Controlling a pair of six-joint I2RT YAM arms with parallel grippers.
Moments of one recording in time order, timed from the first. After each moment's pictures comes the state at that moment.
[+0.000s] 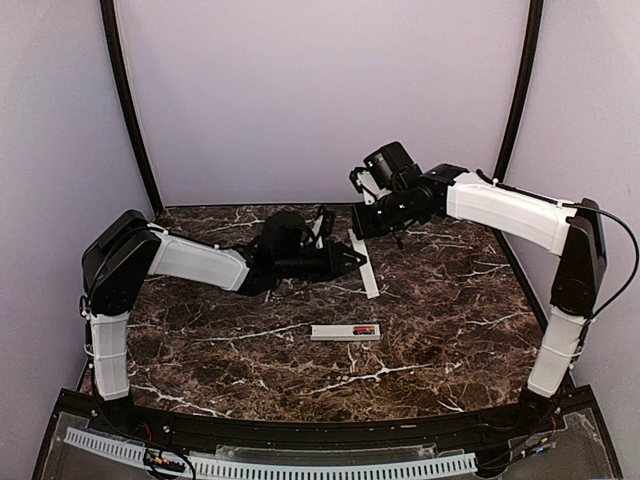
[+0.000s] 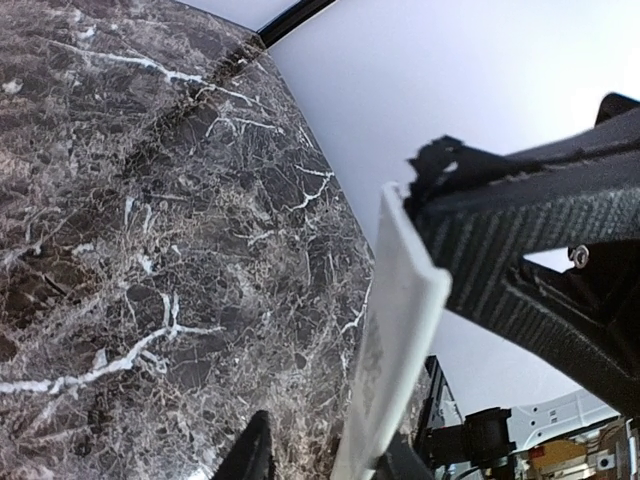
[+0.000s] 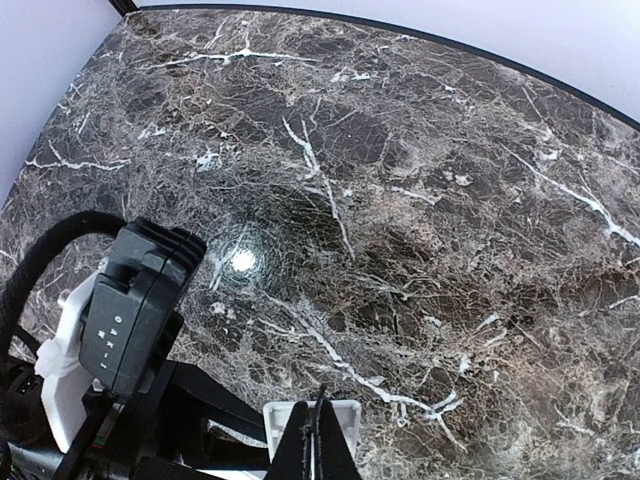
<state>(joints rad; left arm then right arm) -0.82 2.03 1.26 0.47 0.38 -0.87 0.75 1.82 1.66 -0.65 0.04 0.31</state>
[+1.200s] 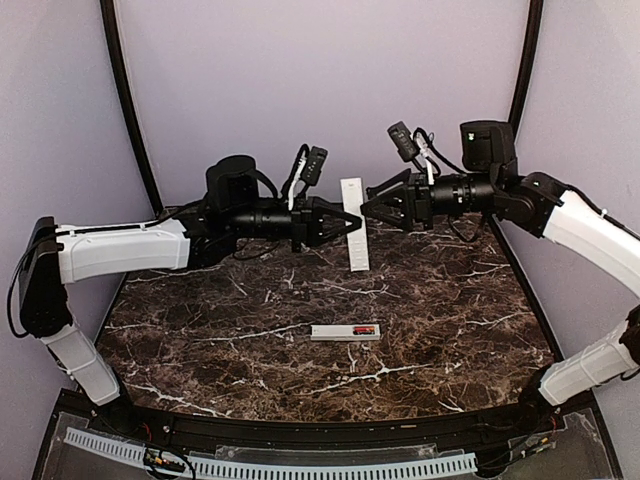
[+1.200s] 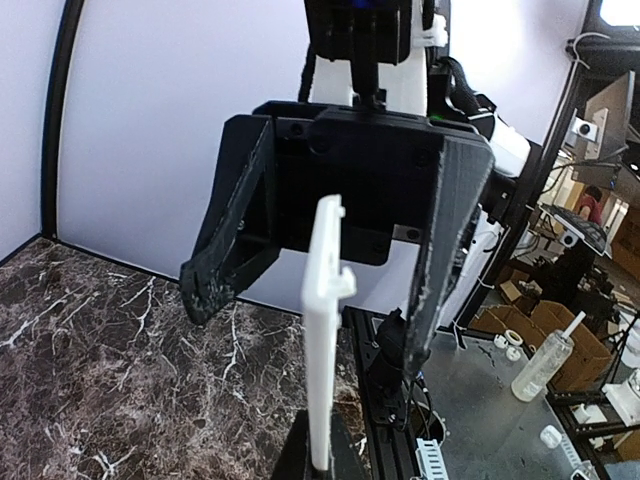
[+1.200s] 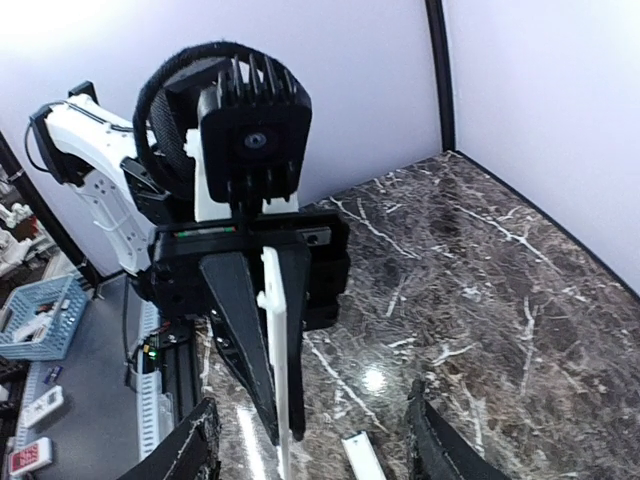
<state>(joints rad) -0.83 1.65 1.26 0.38 0.74 -0.32 0.69 1.31 1.33 -0.37 -0.62 0.02</state>
